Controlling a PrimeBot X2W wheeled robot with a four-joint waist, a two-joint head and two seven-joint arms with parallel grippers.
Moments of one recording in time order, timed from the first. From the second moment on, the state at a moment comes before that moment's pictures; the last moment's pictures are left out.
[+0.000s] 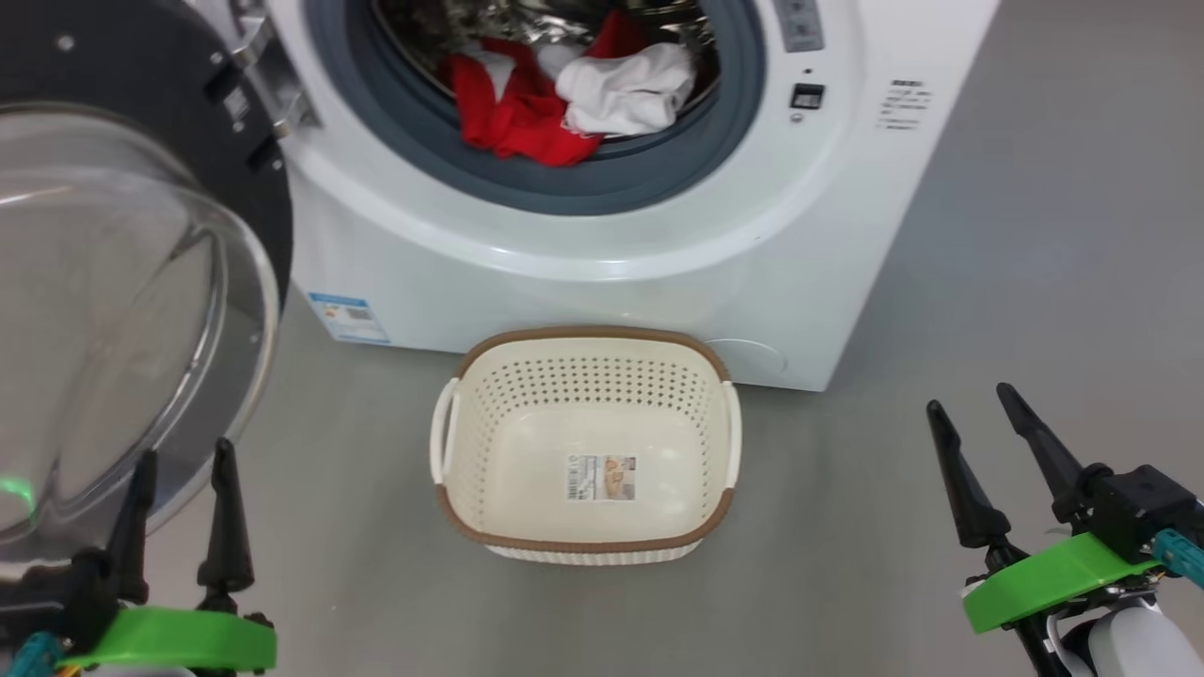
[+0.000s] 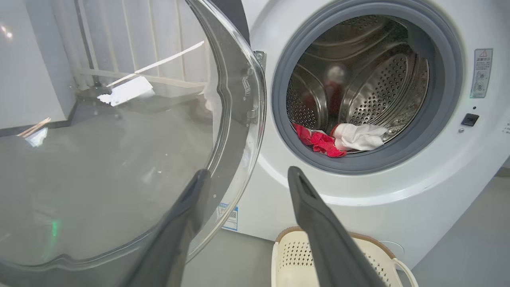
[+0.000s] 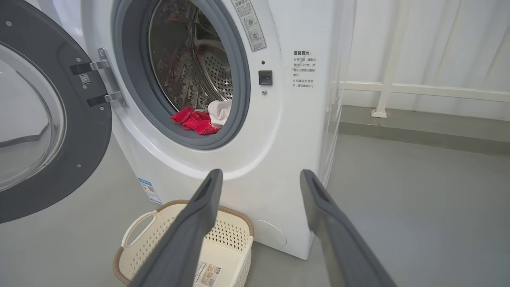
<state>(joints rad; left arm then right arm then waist) -0.15 0.10 0.08 0.24 -0.29 -0.13 -0.25 -0.14 -0.22 0.04 0.17 0.25 0.13 -0.25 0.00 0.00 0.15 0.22</state>
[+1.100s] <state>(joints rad) -0.04 0.12 -0.01 0.15 -0.34 -0.13 -0.25 -0.08 -0.18 -0.07 0.13 0.25 0.13 -0.25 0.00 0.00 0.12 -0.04</state>
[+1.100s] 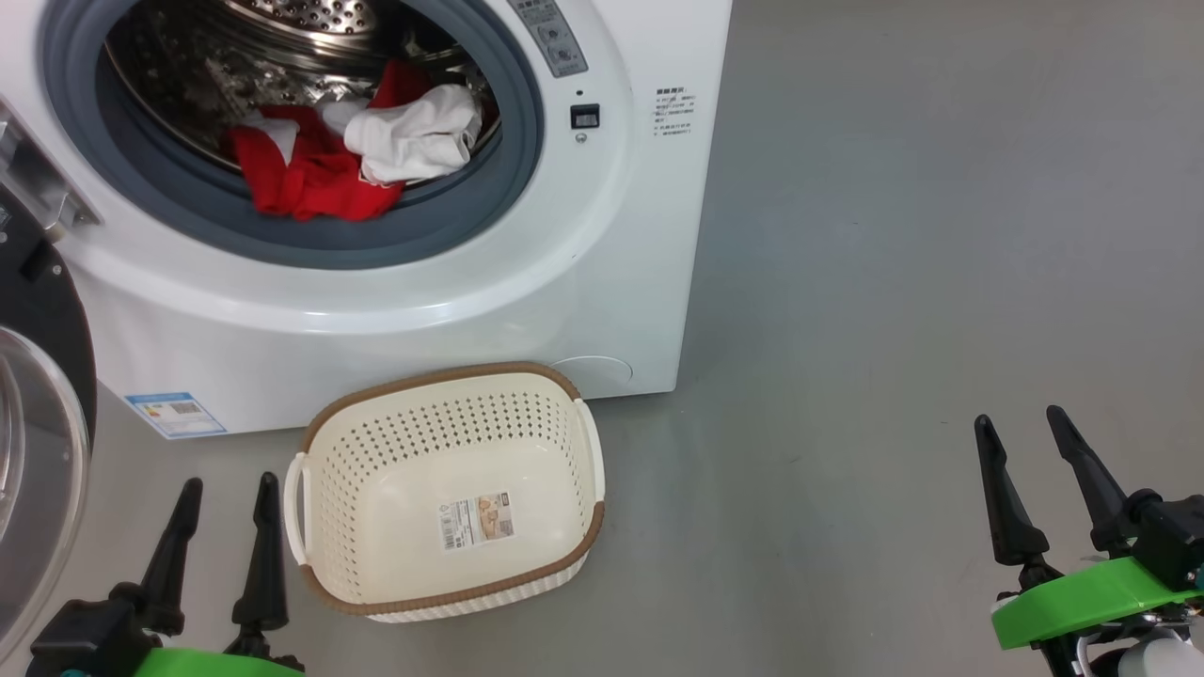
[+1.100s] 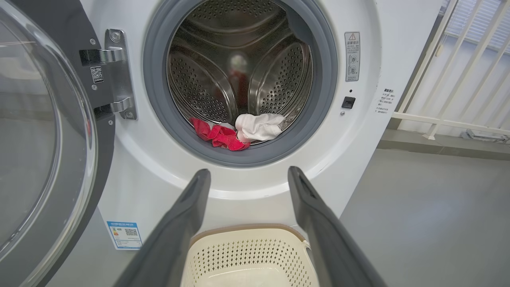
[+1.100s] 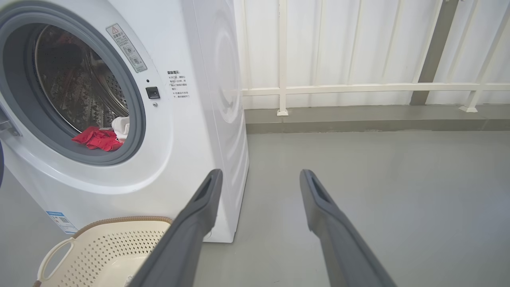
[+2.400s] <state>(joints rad) -0.04 0.11 0.00 0.13 -0.34 -0.13 -0.25 -0.08 -0.17 -0.07 0.12 0.24 0.13 -0.25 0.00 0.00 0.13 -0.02</state>
